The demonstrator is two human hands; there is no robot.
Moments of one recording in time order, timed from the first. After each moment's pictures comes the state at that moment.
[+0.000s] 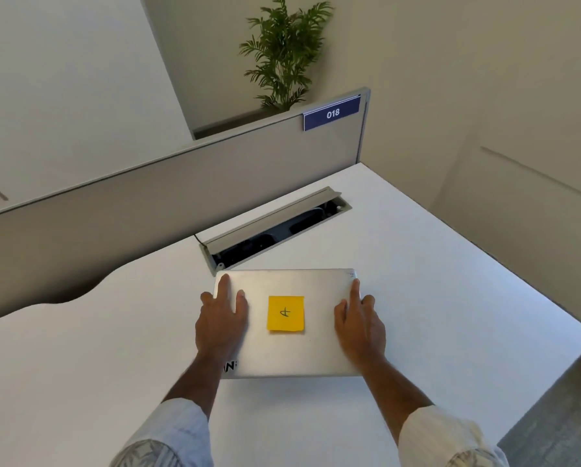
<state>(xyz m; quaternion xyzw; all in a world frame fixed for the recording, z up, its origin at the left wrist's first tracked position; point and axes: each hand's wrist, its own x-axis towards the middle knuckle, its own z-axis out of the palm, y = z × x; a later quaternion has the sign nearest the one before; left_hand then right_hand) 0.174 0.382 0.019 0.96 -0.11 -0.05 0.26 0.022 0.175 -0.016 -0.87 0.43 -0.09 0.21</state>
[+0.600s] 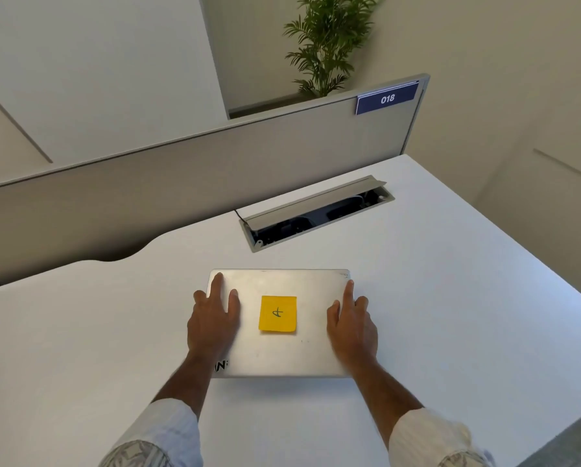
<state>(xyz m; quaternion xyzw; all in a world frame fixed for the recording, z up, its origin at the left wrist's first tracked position) 0.191 0.492 -0.013 0.96 -0.06 -0.04 0.26 0.054 0.267 -0.039 -0.90 0.39 -0.07 0.20</state>
